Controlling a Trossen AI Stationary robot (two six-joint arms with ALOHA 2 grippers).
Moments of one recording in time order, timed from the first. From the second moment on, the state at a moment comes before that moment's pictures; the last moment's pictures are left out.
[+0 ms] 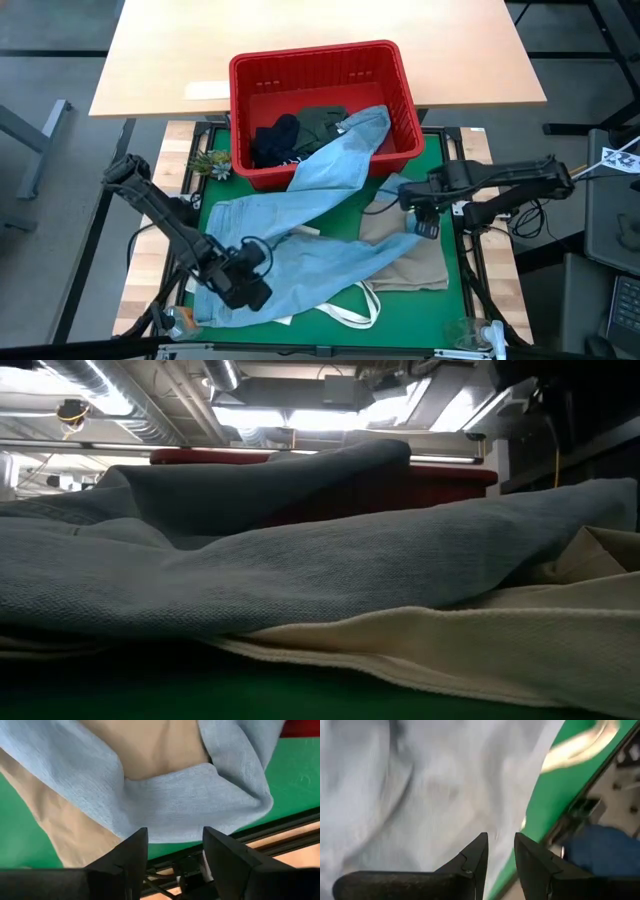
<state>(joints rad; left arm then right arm) -0.71 1.50 1.23 -0.86 -0.27 -1.53 0.14 1.30 1.29 -1.56 0.05 0.43</state>
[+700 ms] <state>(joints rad) -0.37 1.70 1.23 -0.04 -0.48 -0.57 0.41 1.11 1.14 -1.49 0.22 0.73</state>
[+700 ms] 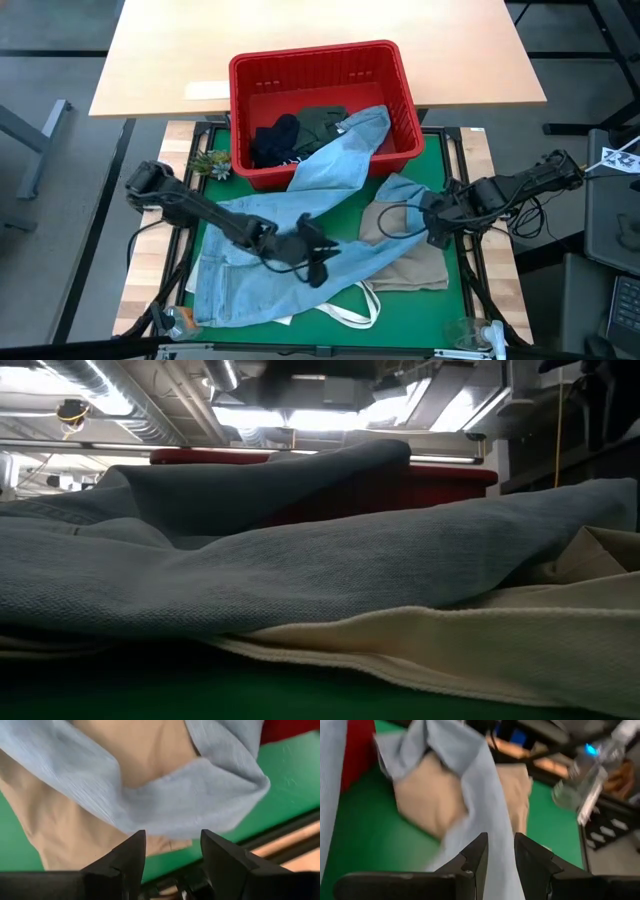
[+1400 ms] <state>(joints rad) -0.21 1.87 1.22 0.31 -0.45 -0.49 0.02 1.12 1.14 -1.39 0.36 0.64</state>
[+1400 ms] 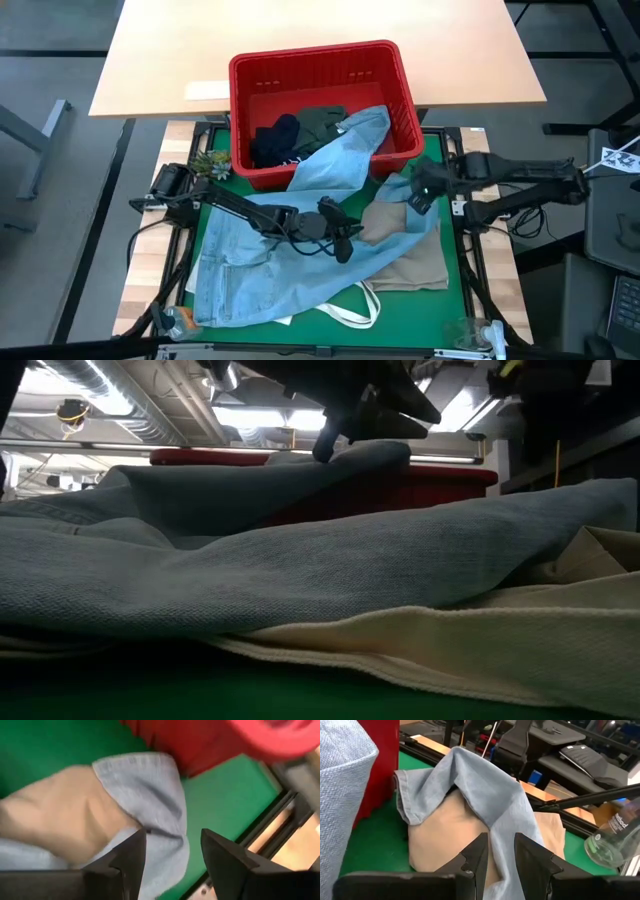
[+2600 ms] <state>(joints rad) -0.21 1.87 1.22 0.30 -0.47 -0.49 -0.26 1.11 0.94 -1.28 0.05 0.54</state>
